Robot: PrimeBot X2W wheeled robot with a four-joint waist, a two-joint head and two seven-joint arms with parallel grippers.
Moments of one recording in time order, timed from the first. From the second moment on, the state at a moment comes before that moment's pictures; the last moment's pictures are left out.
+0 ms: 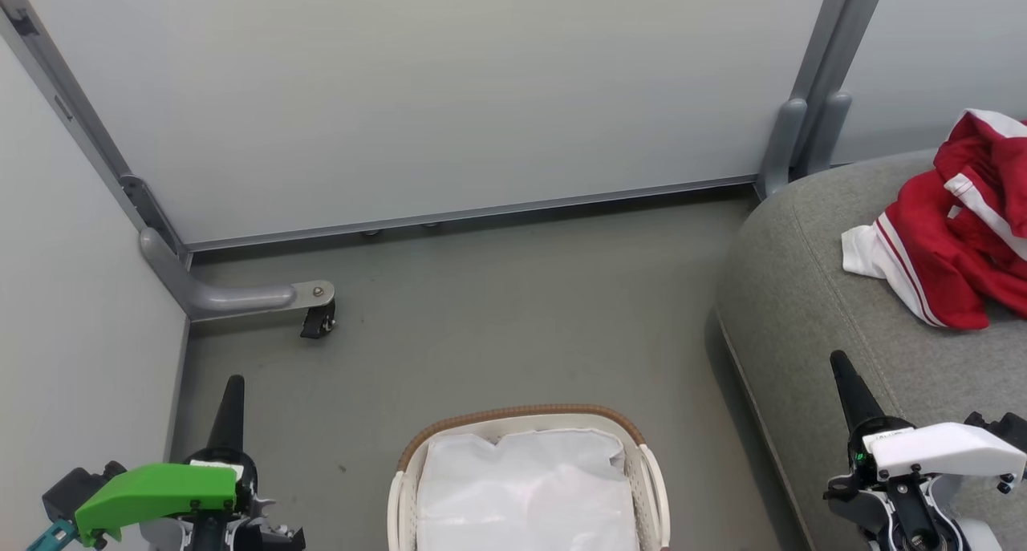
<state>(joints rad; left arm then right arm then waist) -0.07 0.05 0.06 0.28 -1.37 -0.11 0.04 -0.09 -0.04 -0.10 0.28 1.34 0.13 0.05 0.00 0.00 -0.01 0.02</state>
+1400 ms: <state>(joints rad) -0.10 0.05 0.11 0.25 -1.61 -0.13 0.11 -0.10 -0.05 -0.11 0.25 1.61 0.13 0.11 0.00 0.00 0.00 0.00</state>
